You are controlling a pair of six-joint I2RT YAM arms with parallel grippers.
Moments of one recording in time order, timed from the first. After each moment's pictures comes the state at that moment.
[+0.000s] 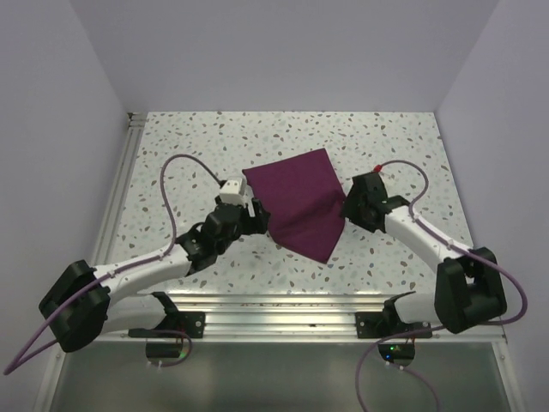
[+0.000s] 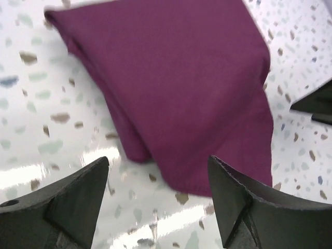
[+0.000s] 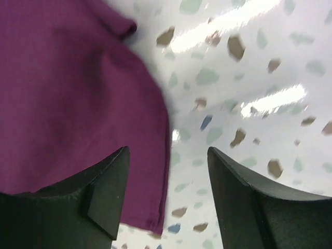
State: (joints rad) left arm -0.83 1.18 0.54 0.22 -0.38 -0.55; right arm 0.31 1.37 0.84 -0.47 0.22 0.71
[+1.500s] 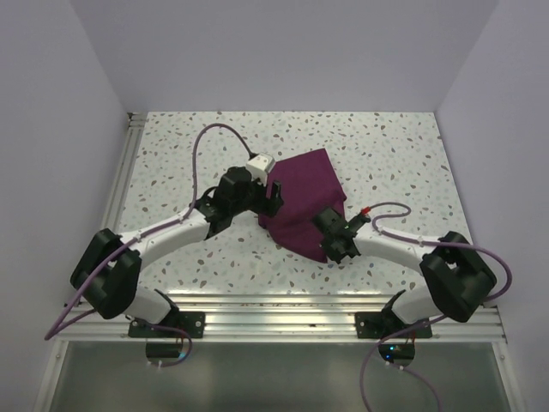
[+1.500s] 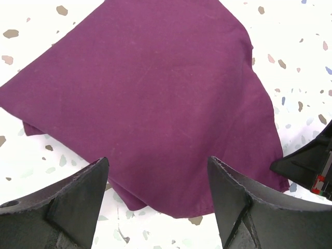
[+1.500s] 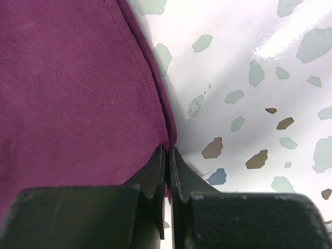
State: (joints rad) left arm -0.67 1.44 0.88 0.08 0.01 -0.22; right arm 0.73 1.45 0.73 -0.62 0.37 1.62
